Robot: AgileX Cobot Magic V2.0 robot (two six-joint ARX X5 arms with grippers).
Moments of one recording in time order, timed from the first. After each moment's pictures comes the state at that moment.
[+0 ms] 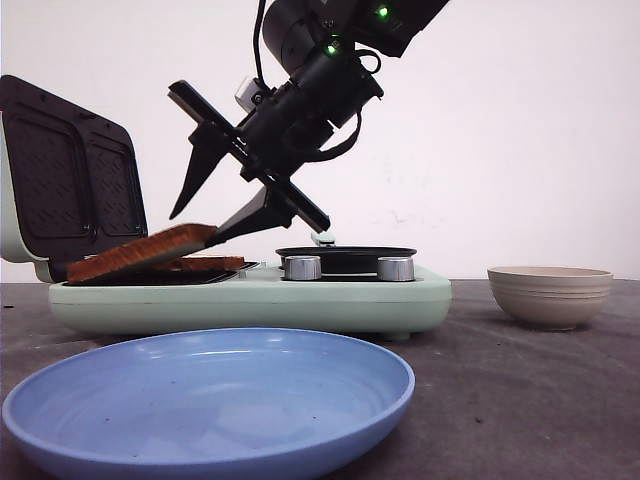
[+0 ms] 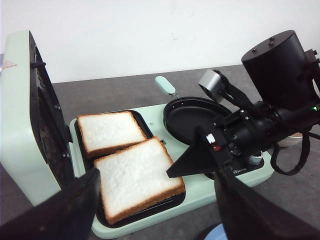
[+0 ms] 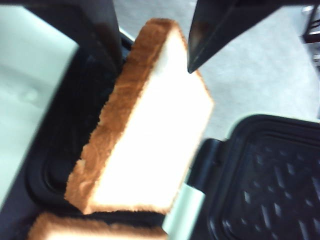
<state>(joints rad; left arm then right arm) -0.13 0.58 0.73 -0.38 0.33 -0.02 0.70 2.01 1.54 -0.26 -0.41 0.66</state>
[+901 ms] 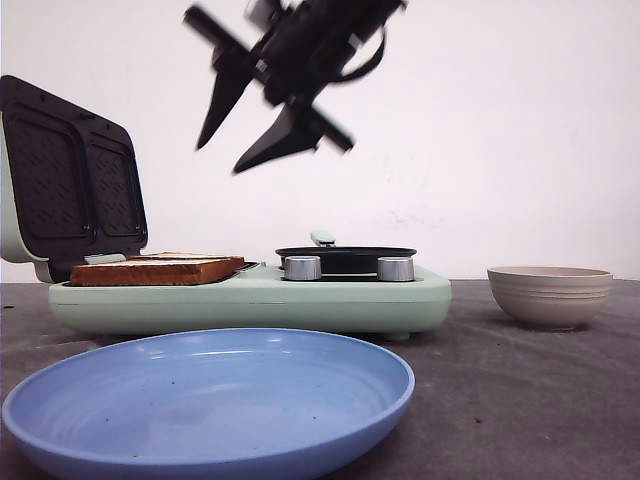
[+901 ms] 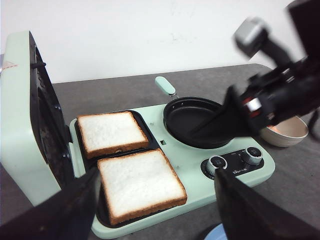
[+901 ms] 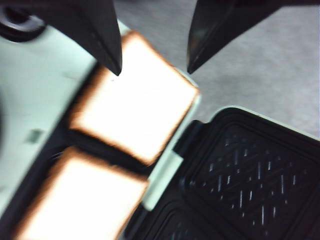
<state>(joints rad) -0.13 0.58 0.73 -0.38 0.33 -0.02 0.68 1.82 1.57 -0.41 -0.27 0.45</state>
